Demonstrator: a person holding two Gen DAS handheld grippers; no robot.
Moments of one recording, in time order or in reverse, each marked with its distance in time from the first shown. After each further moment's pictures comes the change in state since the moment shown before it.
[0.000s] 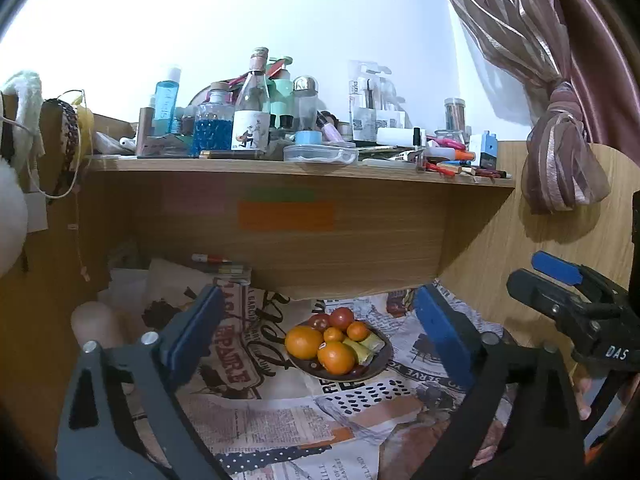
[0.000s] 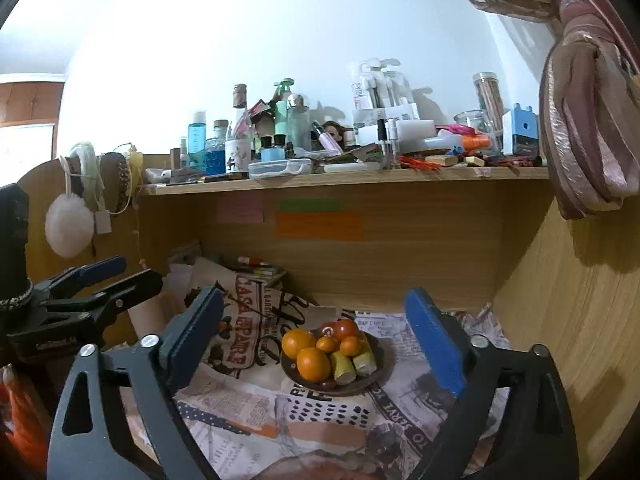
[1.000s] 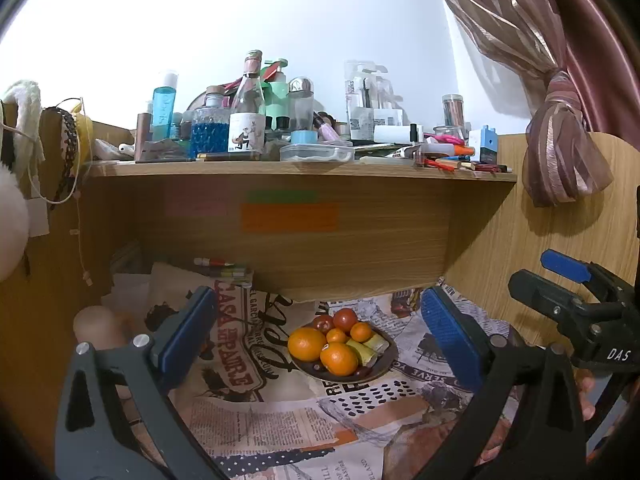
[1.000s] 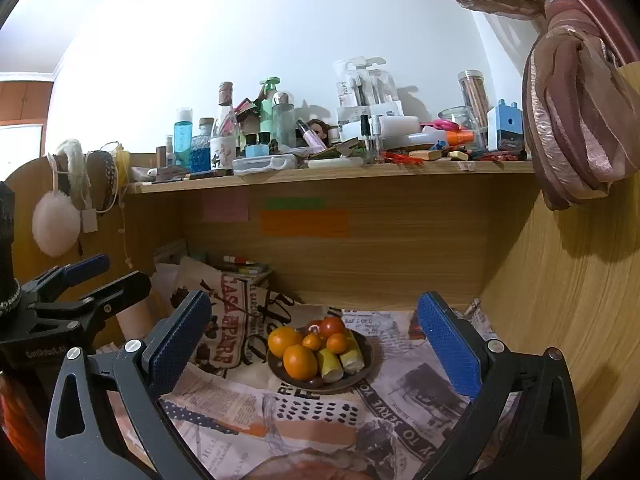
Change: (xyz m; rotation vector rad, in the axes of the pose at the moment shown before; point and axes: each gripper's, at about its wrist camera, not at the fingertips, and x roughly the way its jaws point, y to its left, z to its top) left arm 0.004 -0.003 -0.004 0.026 -0.011 0.003; right arm -0.002 -0.004 -0.005 0.001 -0.003 -0.045
